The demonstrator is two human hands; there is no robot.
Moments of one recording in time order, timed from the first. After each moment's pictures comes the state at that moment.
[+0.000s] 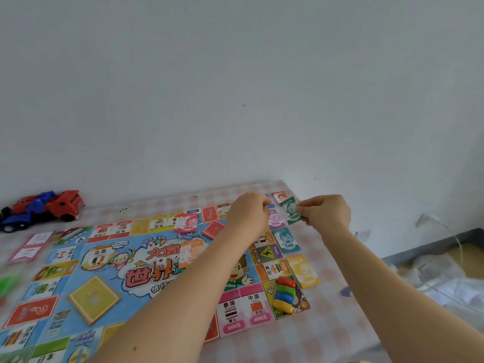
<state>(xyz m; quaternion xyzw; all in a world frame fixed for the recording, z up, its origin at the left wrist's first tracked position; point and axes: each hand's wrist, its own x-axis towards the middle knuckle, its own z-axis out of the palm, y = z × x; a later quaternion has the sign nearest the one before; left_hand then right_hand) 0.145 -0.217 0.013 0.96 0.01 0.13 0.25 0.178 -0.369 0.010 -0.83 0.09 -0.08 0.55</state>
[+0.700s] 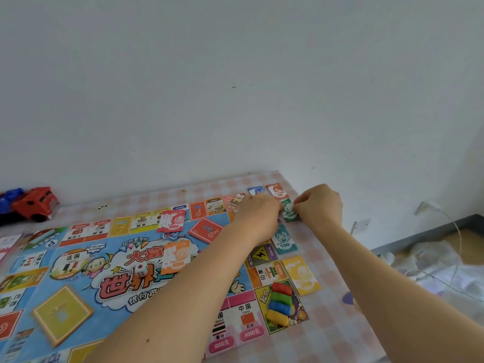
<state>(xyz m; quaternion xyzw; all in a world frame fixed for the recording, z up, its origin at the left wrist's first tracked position) 0.186 -0.234 -0.015 0.99 -0.12 0.08 0.04 0.216 -0.360 -0.012 -0.92 0.06 -0.09 0.39</state>
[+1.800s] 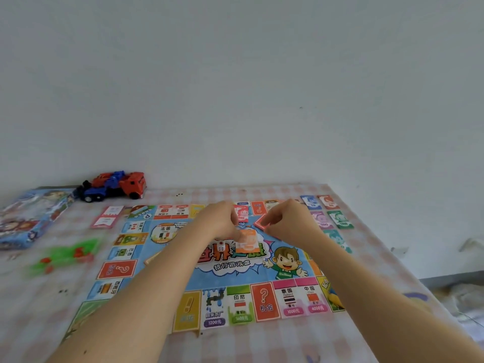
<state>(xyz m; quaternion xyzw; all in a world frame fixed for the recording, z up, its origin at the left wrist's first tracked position) 0.065 -0.083 0.025 0.98 0.12 -0.05 0.17 0.118 -0.239 0.019 -0.92 -0.24 0.04 0.29</state>
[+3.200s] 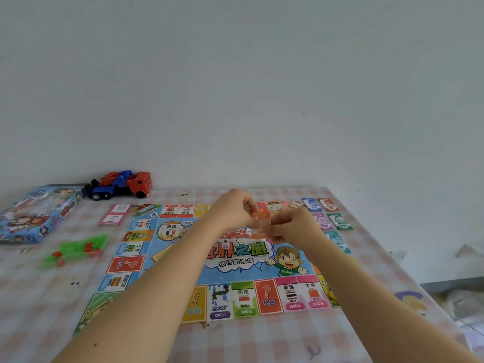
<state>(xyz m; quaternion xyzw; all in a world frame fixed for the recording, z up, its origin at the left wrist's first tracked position) 0.060 -0.092 0.038 0.93 0.06 0.04 0.36 0.097 -0.249 0.020 -0.84 -0.18 0.11 0.49</state>
